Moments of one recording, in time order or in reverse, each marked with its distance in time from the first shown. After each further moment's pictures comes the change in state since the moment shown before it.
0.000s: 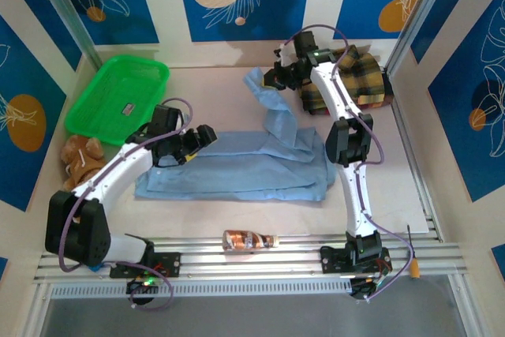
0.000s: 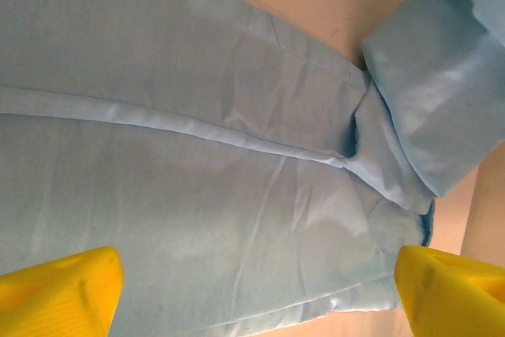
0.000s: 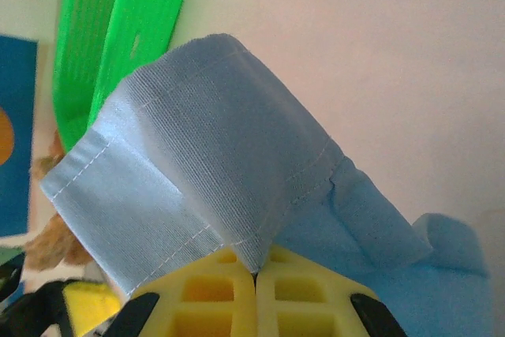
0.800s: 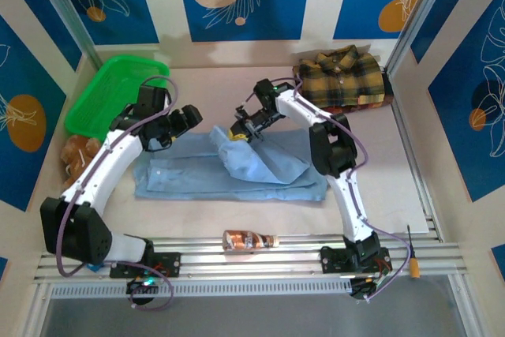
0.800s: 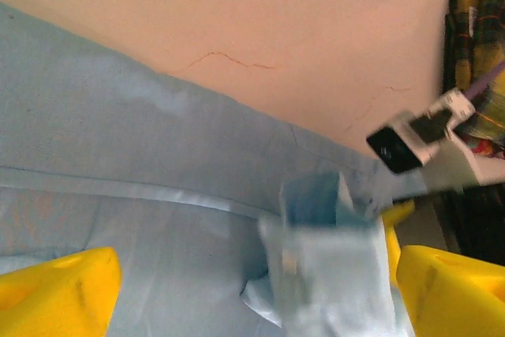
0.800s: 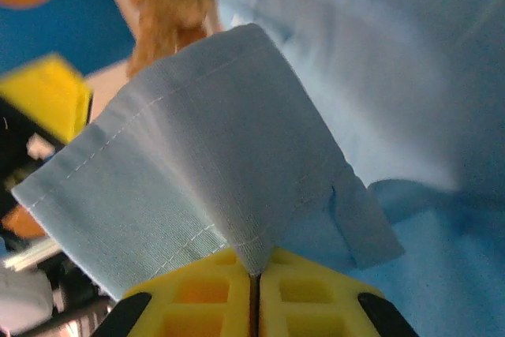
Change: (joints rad) left arm 0.059 0.020 0.247 -0.202 -0.182 0.064; right arm 0.200 -0.052 -0.434 -0.069 -0.414 0.123
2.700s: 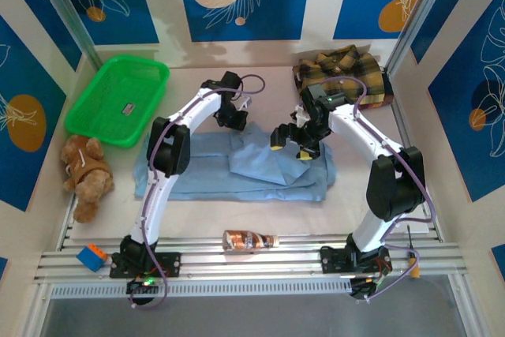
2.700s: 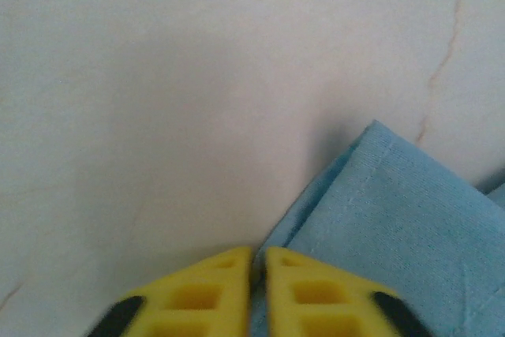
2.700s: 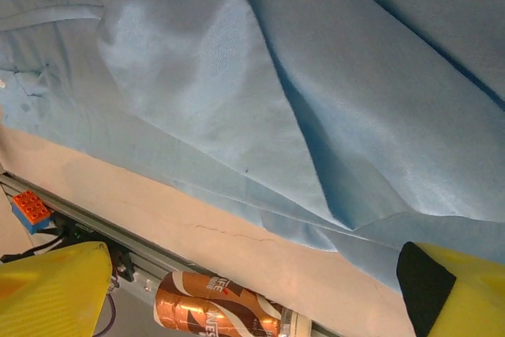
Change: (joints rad) left arm -0.201 1.121 1.010 -0.307 0.079 0.705; right arm -0.120 -0.745 -0.702 0.058 0.702 0.001
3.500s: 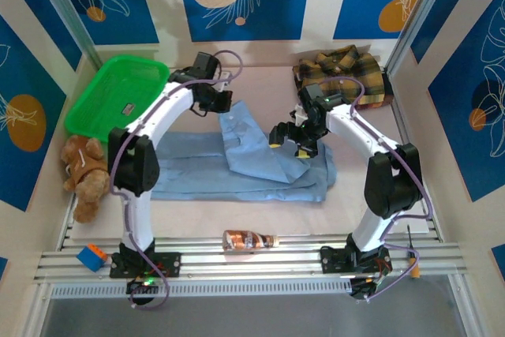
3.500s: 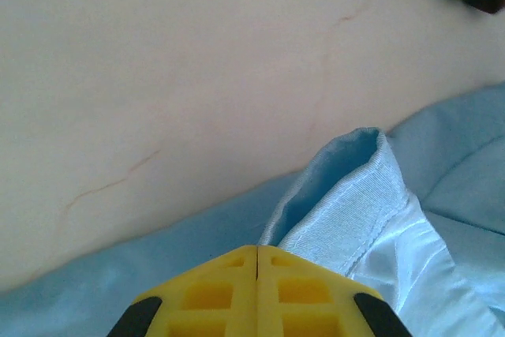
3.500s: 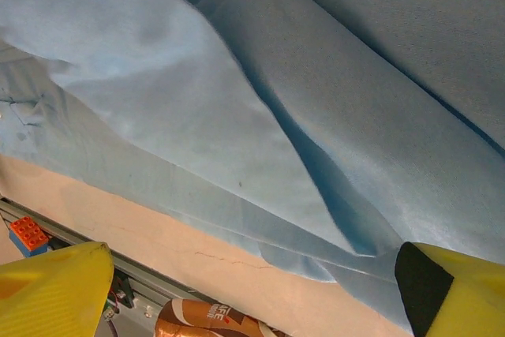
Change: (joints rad) left arm 0.083 -0.503 -0.368 0.141 -0.036 -0.161; right arm 0.014 0.033 -0.005 0.063 0.026 0.045
